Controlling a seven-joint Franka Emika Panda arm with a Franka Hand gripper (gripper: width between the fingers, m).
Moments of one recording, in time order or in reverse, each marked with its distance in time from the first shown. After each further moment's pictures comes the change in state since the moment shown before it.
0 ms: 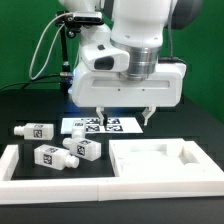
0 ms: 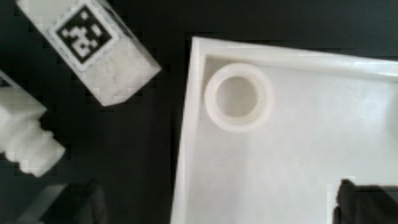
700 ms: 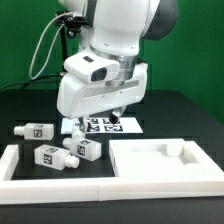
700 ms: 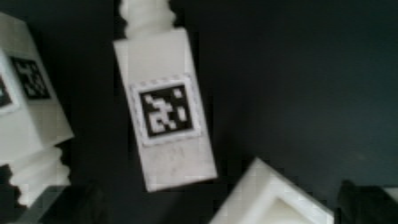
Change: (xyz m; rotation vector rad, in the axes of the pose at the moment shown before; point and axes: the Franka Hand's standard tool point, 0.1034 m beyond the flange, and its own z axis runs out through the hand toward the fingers) arm -0.041 0.033 0.029 -0.081 0.020 -0.500
